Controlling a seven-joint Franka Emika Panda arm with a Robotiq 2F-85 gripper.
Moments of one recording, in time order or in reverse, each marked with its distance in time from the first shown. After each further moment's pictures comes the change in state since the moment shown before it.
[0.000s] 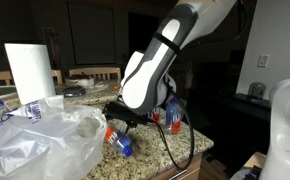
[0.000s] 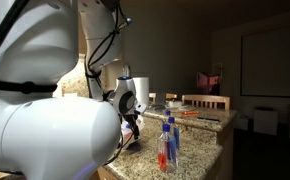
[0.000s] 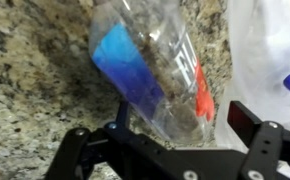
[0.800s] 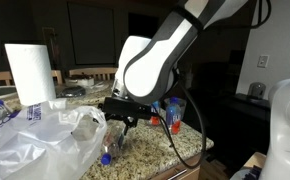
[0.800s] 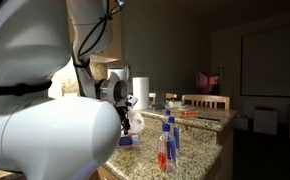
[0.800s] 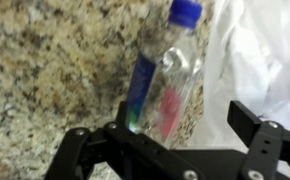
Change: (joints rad) arm 0.015 -0.159 0.070 -0.032 -0.076 -0.215 0.029
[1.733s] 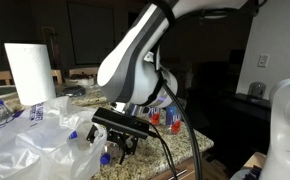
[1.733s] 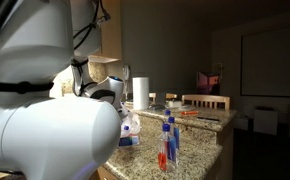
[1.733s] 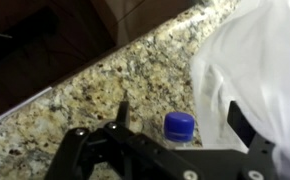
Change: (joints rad) arm -0.013 0.057 0.184 0.004 0.737 -0.072 -0.304
